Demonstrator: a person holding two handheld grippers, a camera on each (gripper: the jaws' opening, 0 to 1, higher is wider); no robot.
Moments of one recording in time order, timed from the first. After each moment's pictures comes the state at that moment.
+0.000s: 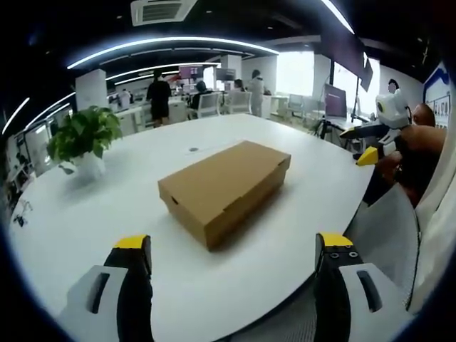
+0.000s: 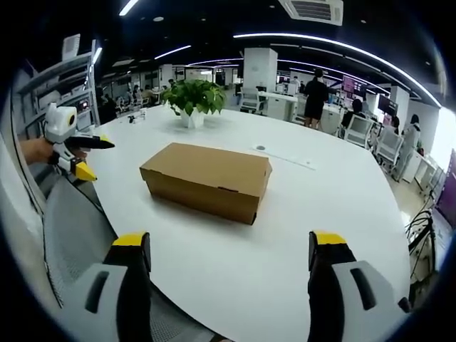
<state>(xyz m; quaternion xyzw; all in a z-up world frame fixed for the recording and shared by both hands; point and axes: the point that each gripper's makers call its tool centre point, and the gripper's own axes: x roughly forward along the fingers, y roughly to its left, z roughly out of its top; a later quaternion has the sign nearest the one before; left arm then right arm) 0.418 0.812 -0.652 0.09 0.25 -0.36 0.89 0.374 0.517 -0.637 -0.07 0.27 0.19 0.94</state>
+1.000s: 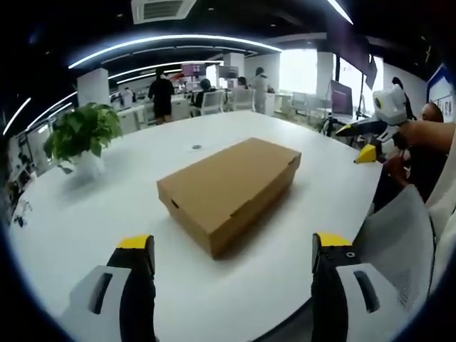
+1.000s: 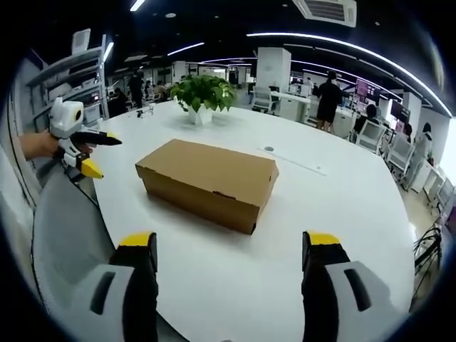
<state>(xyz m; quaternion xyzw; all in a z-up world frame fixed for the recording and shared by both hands) 0.445 0.799 -0.668 0.09 0.26 -0.35 0.90 0.415 0.515 -0.655 -0.08 0.27 0.23 0.93</state>
